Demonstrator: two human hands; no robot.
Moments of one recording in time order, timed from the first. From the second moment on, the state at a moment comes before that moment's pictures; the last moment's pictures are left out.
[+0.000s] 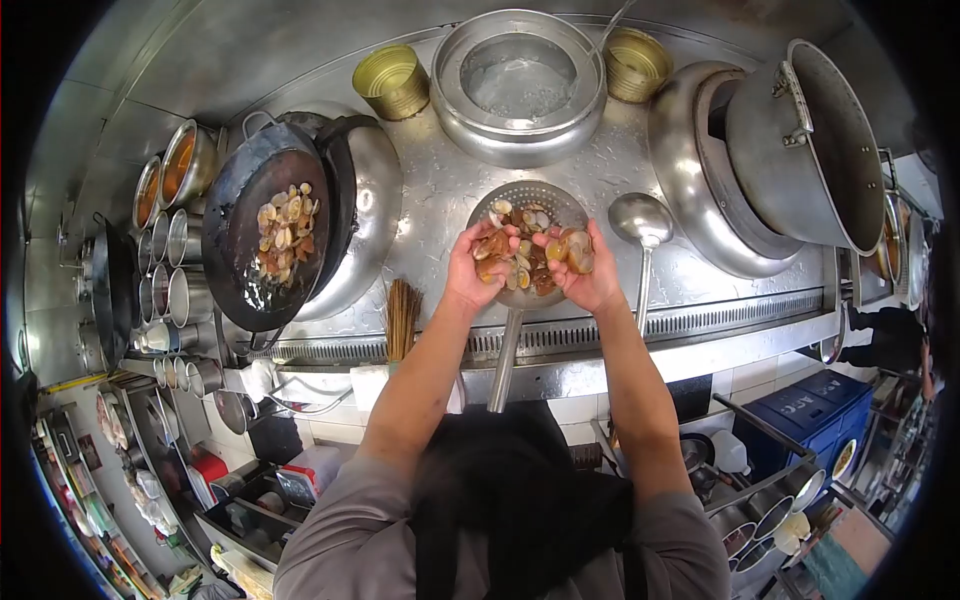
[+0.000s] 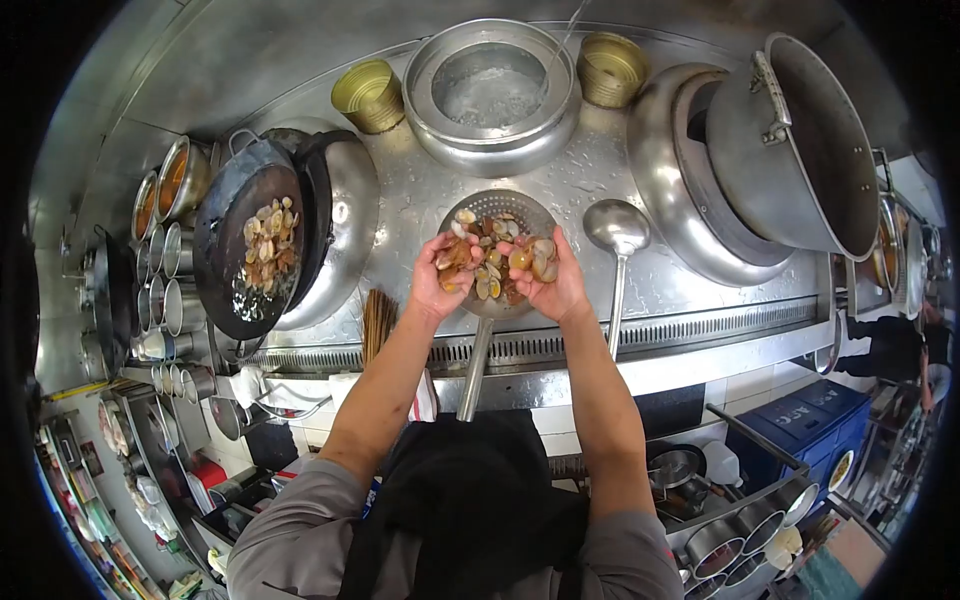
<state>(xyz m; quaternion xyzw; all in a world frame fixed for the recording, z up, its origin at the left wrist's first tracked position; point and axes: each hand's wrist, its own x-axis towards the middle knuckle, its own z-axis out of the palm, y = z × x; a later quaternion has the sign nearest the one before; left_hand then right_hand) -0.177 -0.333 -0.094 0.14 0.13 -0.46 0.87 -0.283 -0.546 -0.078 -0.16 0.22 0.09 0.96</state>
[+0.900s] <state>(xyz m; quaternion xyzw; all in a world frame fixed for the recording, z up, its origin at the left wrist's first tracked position) -0.191 -0.343 -0.051 0.42 0.08 -0.44 0.79 -0.289 -0.535 -0.087 -0.24 0.28 0.10 0.92</state>
